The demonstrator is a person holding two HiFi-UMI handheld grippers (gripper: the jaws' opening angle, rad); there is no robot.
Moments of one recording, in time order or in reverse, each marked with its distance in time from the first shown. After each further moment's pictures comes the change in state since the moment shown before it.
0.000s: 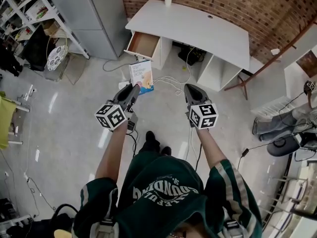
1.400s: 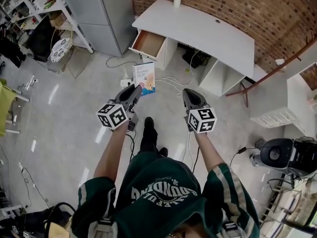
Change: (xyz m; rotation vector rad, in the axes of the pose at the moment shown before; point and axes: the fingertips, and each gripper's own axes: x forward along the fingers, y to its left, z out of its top) left arm -0.006 0.005 -0.015 -0.003 0.001 0.049; right arm 0.005 0.013 -0.020 0.009 0.040 0.074
